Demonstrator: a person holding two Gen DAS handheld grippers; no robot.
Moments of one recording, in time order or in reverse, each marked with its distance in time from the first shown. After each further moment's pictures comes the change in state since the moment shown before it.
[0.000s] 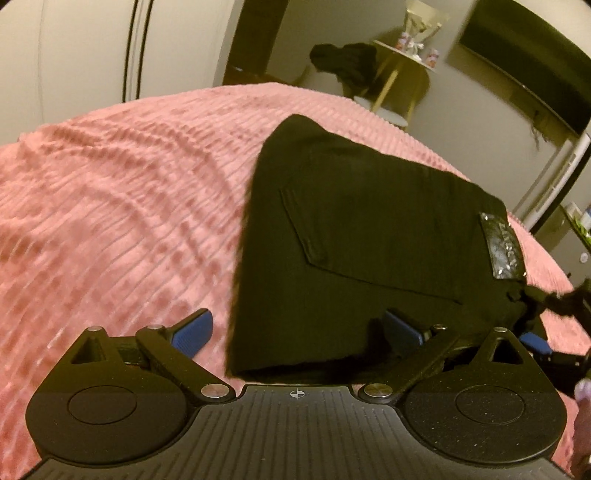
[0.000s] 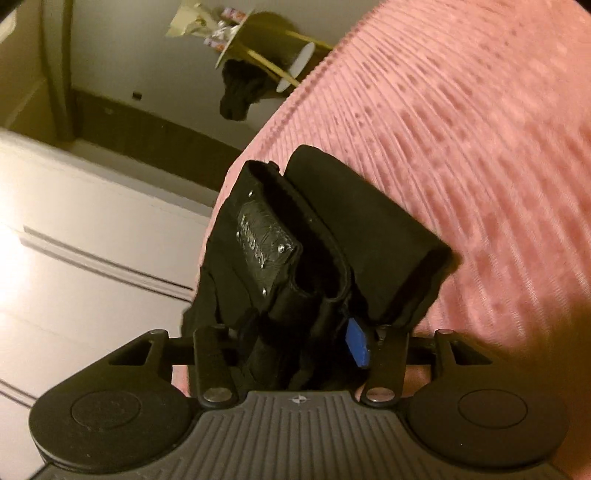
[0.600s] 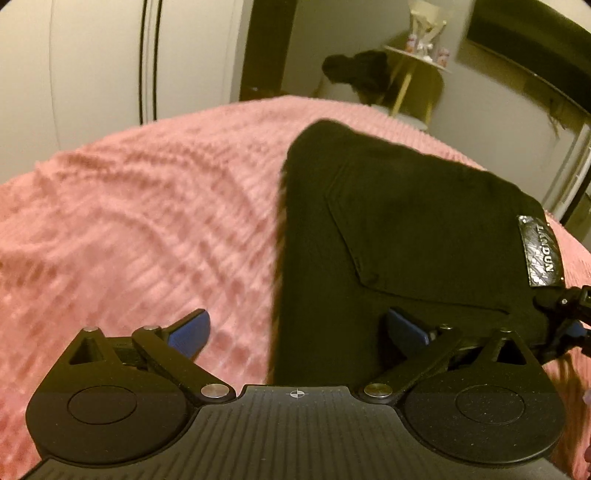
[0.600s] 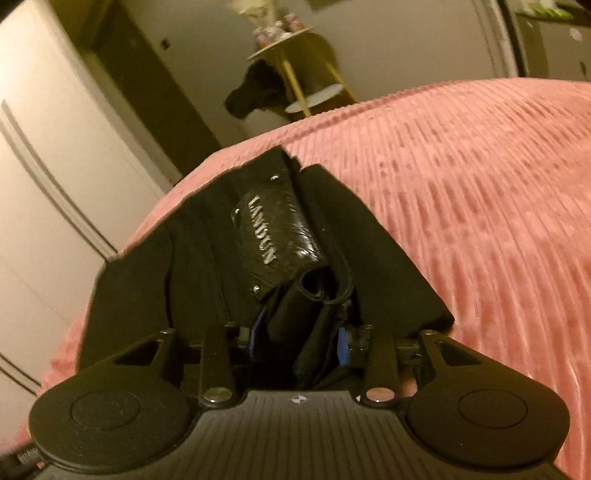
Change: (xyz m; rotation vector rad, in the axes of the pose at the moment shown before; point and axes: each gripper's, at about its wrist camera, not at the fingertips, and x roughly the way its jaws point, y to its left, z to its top) left arm 0.018 0.000 0.001 0.048 -0.054 0.106; right arm 0.035 0.044 -0.022 -0.502 -0.111 -0.278
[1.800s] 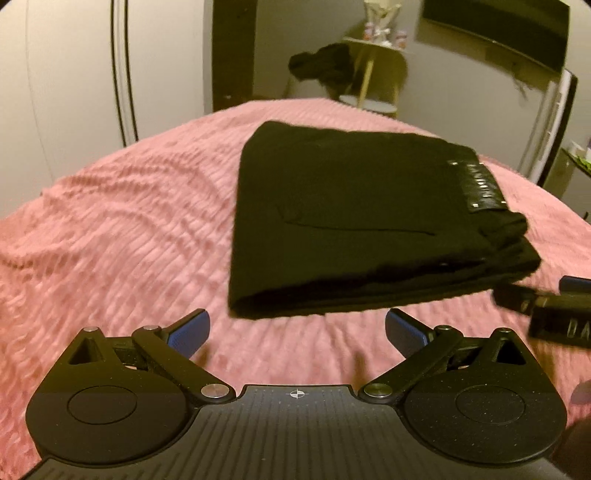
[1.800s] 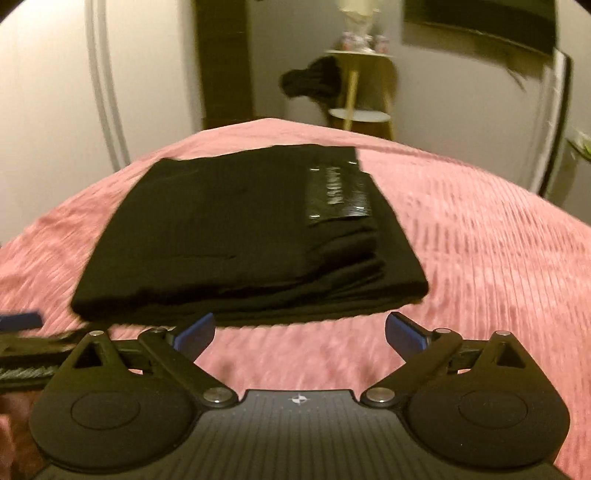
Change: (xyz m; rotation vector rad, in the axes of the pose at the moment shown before) left arm -0.075 -0.043 -0.041 0.164 -0.006 -0.002; right arm -0.094 0.078 -0.062 -0.468 0.036 -0.131
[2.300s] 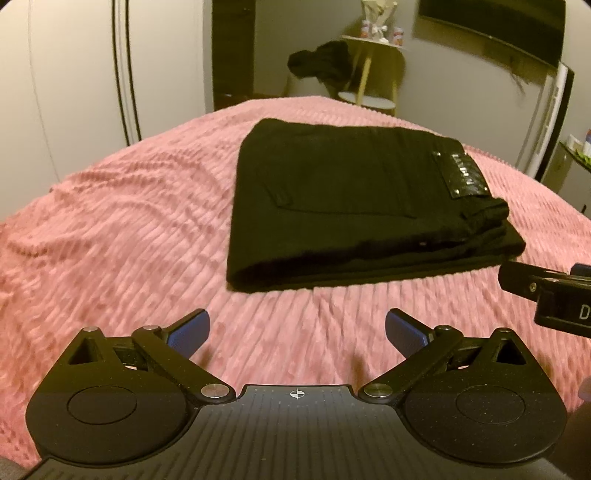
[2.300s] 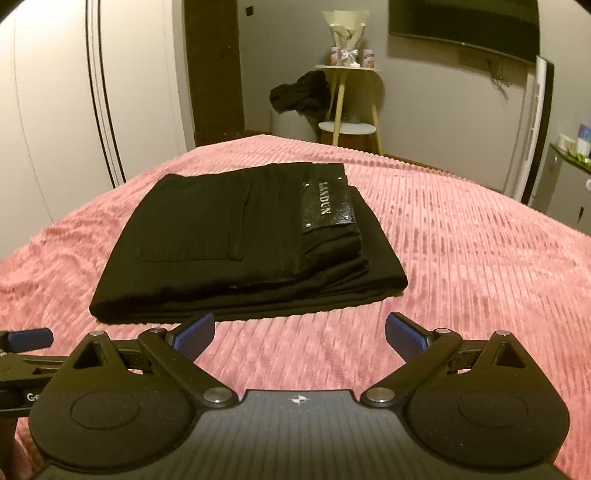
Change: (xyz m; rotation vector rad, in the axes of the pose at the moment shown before) left arm -0.022 -0.008 -0.012 0.006 0.022 0.009; right arm -0.038 0.004 -0.007 0.032 -0.047 -0.048
